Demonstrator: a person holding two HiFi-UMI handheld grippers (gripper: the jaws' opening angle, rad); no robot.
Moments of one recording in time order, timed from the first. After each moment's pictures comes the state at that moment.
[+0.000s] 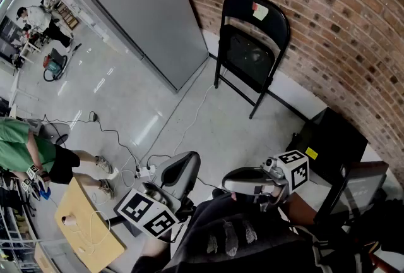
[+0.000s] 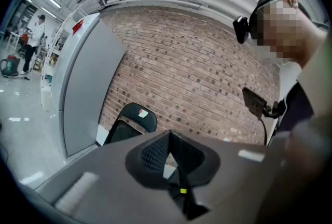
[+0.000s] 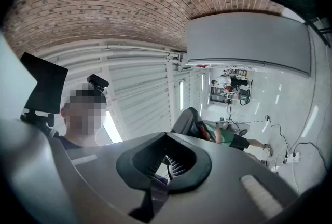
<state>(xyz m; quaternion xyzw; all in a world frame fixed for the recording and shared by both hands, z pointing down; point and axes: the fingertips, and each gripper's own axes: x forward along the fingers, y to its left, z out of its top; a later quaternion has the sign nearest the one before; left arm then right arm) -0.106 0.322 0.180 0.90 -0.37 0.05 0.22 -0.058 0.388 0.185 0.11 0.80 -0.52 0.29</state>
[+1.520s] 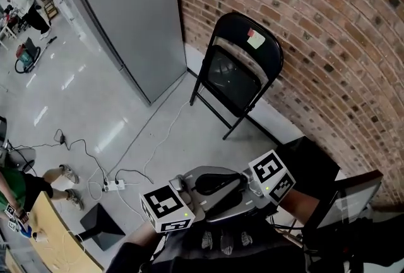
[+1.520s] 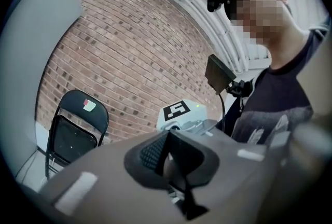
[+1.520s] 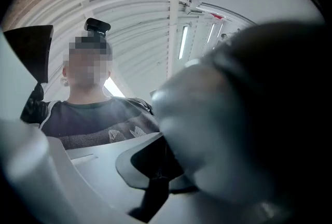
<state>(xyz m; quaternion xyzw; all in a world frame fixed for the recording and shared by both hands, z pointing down) -0.009 0.275 0.191 0.97 -0.06 0.03 0.21 -0.106 0.354 0.186 0.23 0.88 -0.41 -0.02</state>
